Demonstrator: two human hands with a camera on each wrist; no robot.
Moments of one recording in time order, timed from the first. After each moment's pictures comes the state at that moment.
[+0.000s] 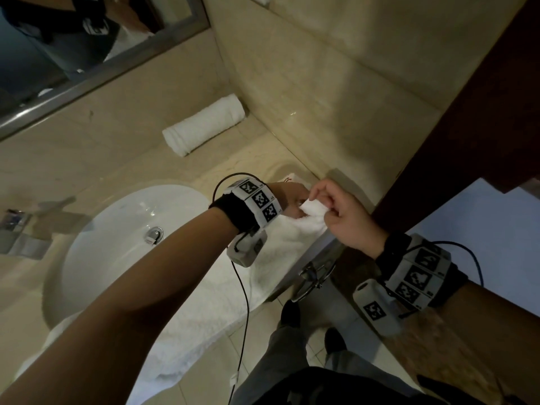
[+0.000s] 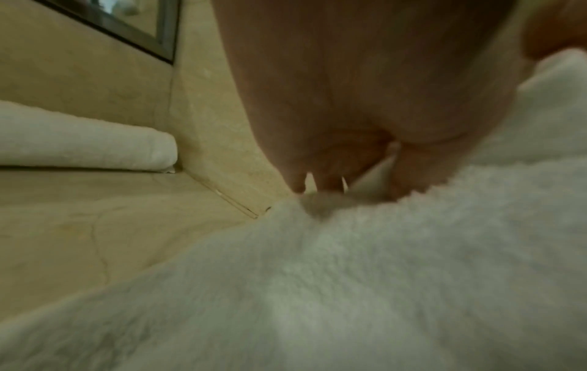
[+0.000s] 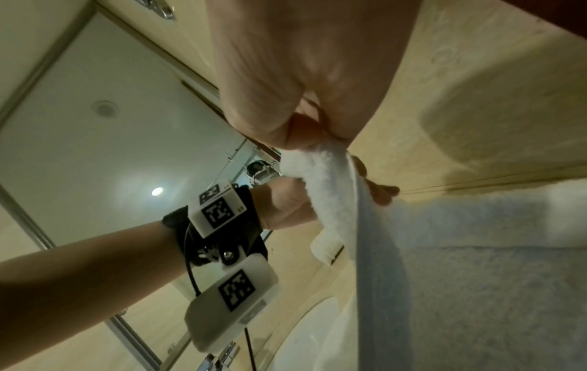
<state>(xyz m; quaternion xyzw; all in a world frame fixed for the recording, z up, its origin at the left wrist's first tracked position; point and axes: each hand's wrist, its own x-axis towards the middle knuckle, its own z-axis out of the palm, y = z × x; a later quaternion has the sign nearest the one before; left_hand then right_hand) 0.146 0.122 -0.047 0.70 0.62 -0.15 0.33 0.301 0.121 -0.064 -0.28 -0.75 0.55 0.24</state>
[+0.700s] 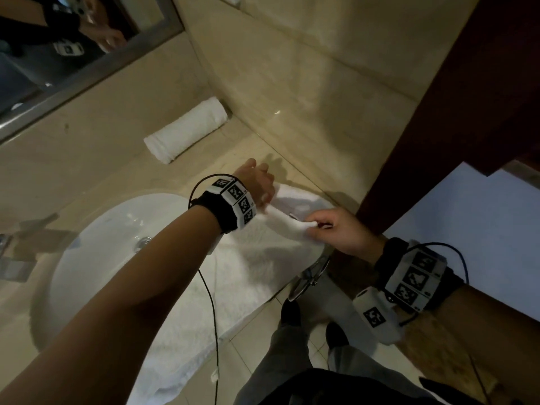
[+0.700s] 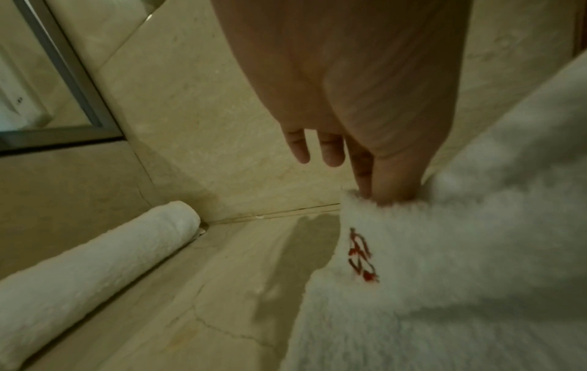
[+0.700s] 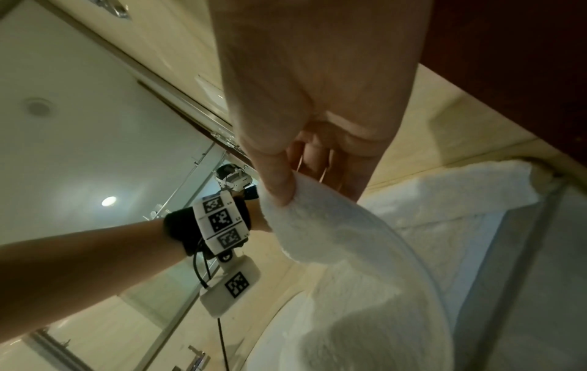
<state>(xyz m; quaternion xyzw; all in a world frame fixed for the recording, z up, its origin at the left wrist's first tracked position) 0.099 0.130 -0.068 0.77 0.52 -0.36 0.00 0.319 0.113 -0.079 -0.34 -0.74 0.57 0.11</state>
